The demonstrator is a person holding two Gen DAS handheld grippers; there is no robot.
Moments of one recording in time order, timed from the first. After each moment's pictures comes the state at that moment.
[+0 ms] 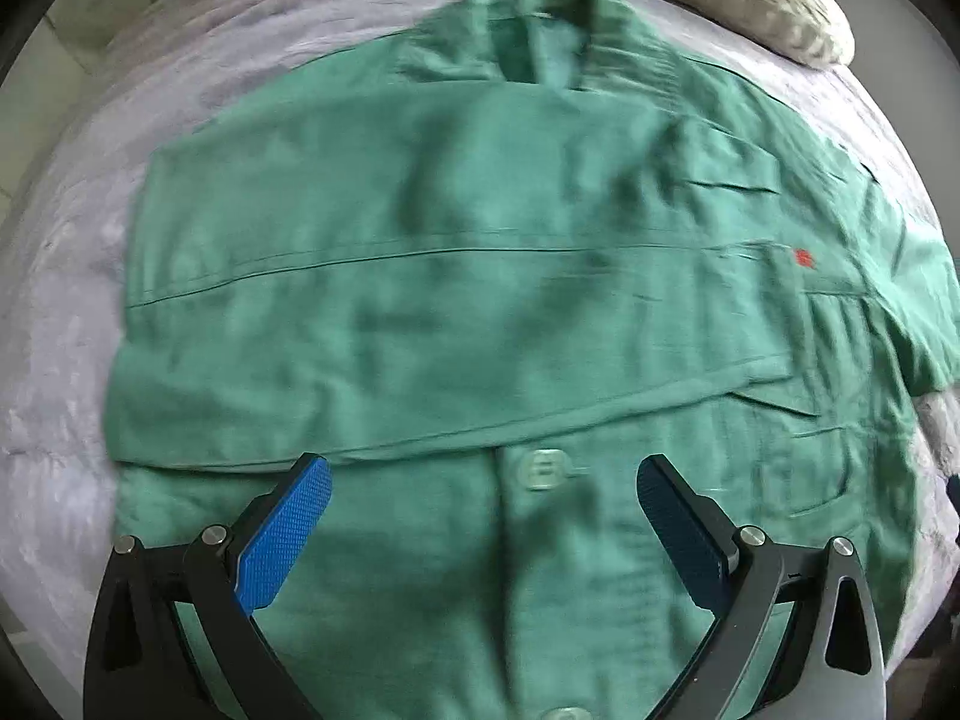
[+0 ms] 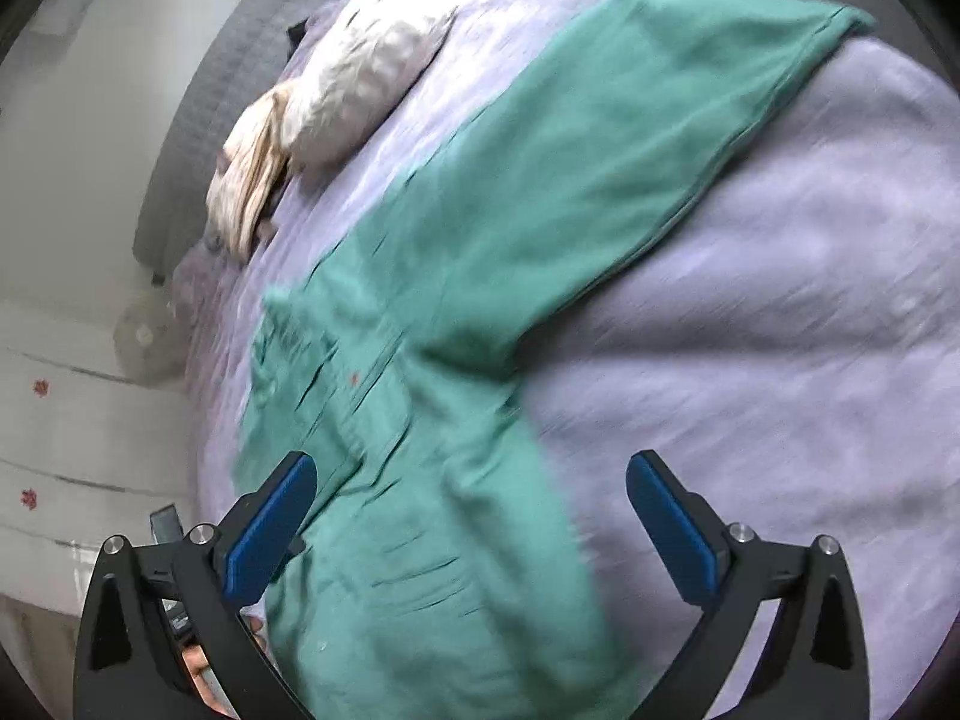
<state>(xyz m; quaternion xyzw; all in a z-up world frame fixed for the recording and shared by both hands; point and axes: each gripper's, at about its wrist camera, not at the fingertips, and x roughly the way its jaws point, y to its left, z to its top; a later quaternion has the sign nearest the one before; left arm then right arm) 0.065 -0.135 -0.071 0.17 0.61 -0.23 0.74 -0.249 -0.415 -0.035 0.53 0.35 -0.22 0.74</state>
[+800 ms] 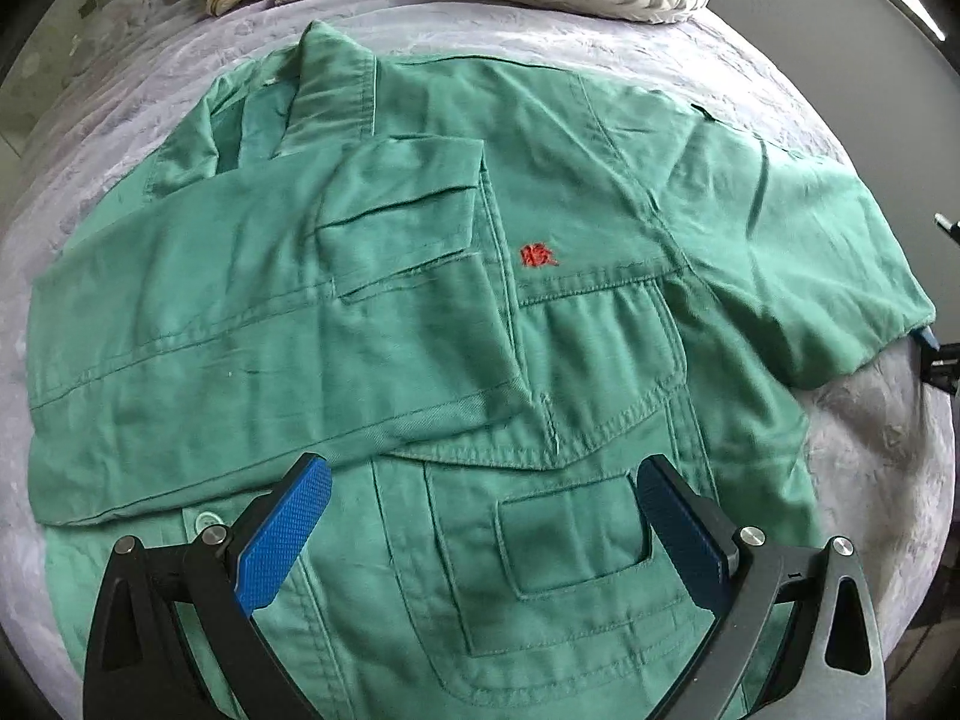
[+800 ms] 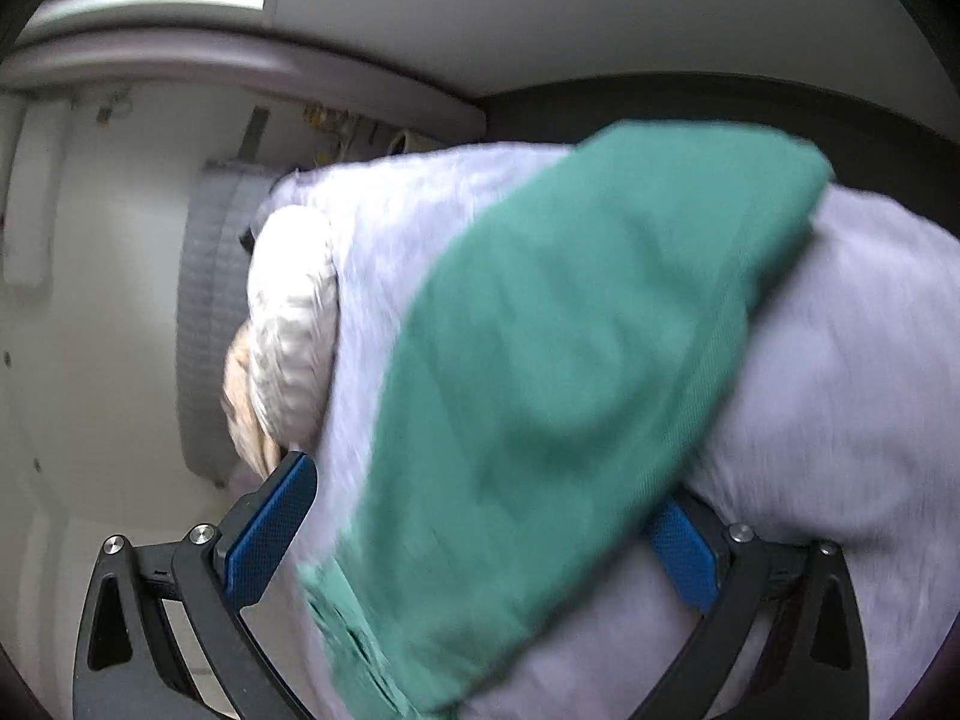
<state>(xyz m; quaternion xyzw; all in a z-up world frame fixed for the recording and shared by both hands) -0.021 -0.249 -0.057 0.20 0.57 -0.31 0.73 -0.310 -0.636 -0.080 0.65 0.15 -0.28 0.69</state>
